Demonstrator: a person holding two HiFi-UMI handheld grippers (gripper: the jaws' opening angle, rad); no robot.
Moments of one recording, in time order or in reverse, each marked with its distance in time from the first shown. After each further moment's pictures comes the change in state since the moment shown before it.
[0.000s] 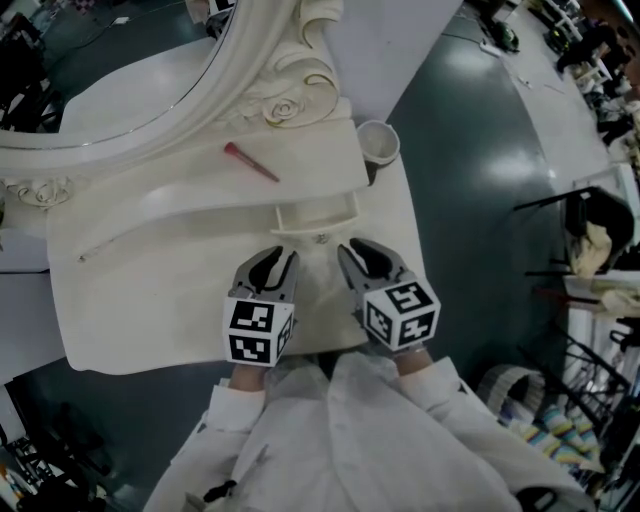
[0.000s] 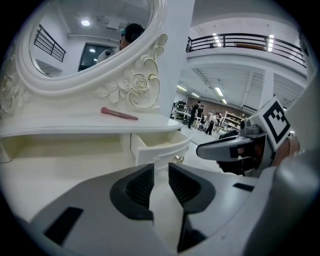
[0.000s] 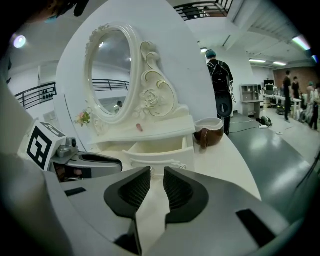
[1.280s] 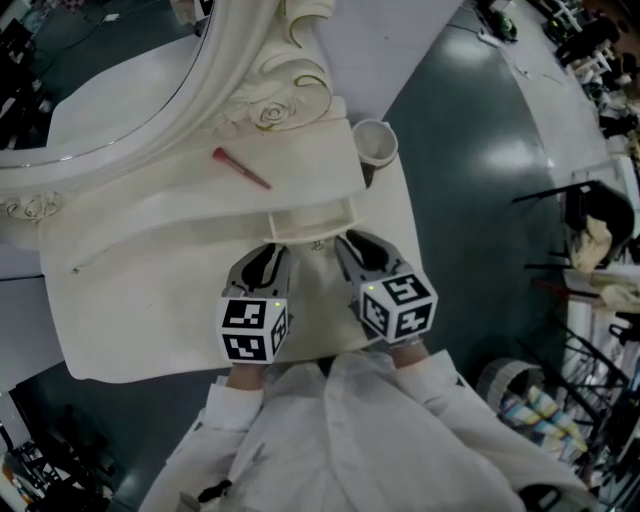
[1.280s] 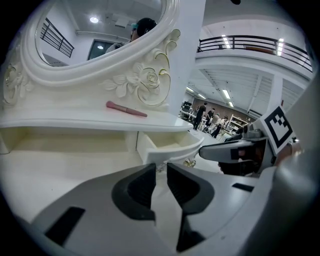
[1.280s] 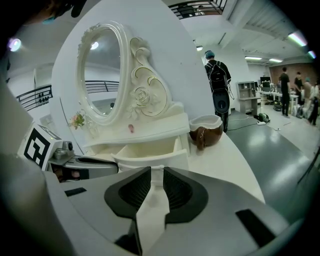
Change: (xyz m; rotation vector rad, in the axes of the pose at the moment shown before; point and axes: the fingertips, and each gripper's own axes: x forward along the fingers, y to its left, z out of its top) left arm 0.018 0.018 0.004 -0.074 0.012 0.036; right arm 0.022 -0.019 0.007 0.040 0.009 -0.014
